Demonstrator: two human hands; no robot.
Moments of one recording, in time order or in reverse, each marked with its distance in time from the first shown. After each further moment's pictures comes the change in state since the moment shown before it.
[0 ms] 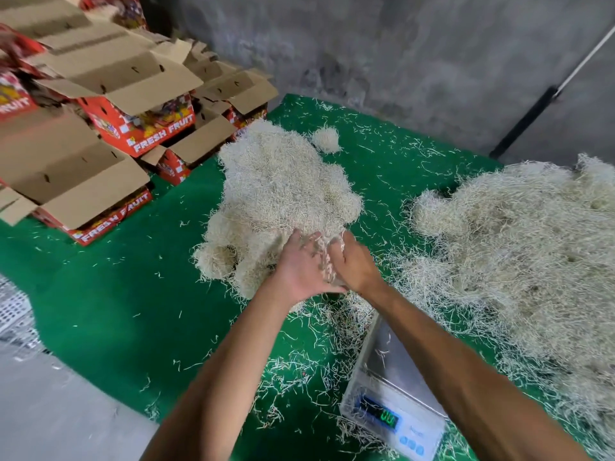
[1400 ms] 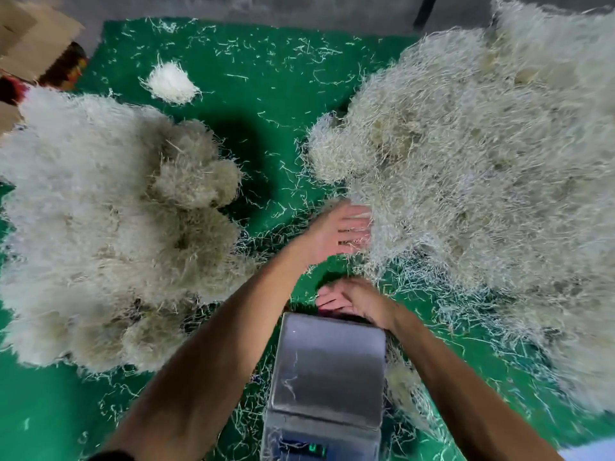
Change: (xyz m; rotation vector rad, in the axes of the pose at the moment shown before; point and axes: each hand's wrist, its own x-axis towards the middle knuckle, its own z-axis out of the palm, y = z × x) left_hand 0.284 -0.148 0.153 0.856 -0.192 -0.262; right_hand -0.050 0.318 -0.016 0.962 -0.377 0.543
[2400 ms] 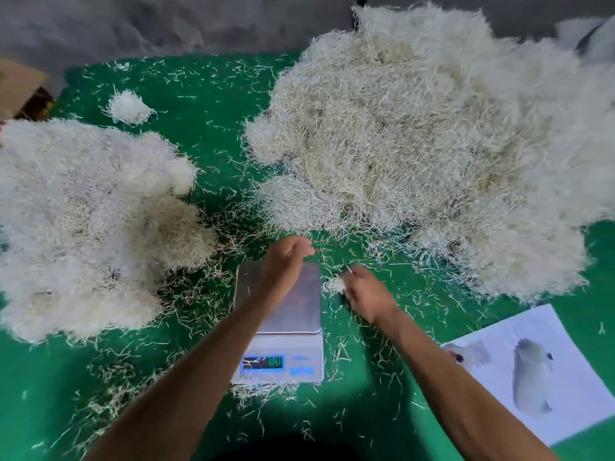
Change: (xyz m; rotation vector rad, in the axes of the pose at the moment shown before) left_hand -0.121 -0.130 0.097 0.605 0.443 0.521; right_hand -0.176 0.089 -0.002 -1.078 0.541 -0.140
